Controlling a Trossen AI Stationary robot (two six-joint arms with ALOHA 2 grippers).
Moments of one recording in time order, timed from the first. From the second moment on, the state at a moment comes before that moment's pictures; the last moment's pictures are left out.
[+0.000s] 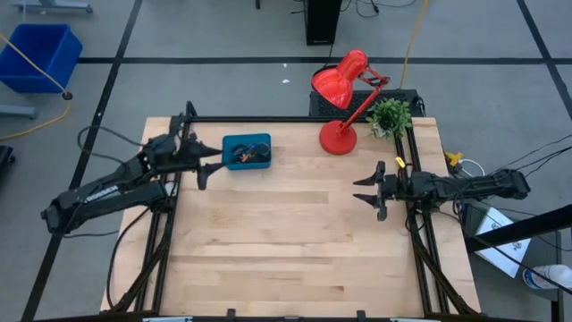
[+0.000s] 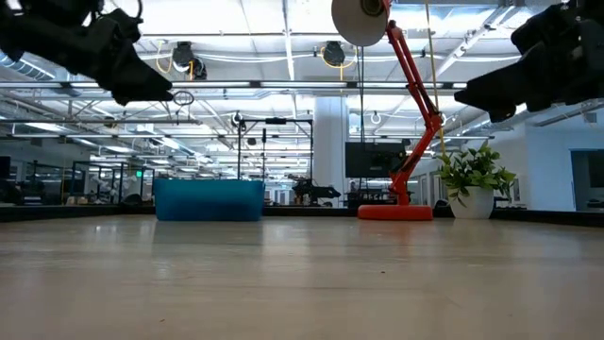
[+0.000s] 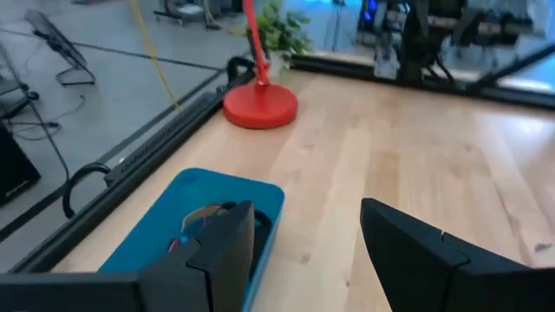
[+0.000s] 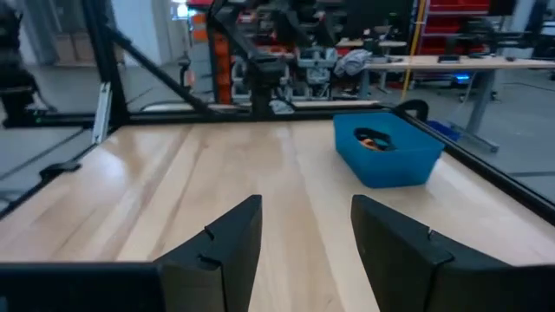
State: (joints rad) left arm 0.54 0.48 0.41 -0.26 0.24 0.04; right arm 0.08 0.26 0.05 0.13 0.15 0.03
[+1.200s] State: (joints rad) left arm 0.54 0.04 0.01 0.06 0.18 -0.20; right arm 0.03 0.00 0.02 0.01 0.15 0.11
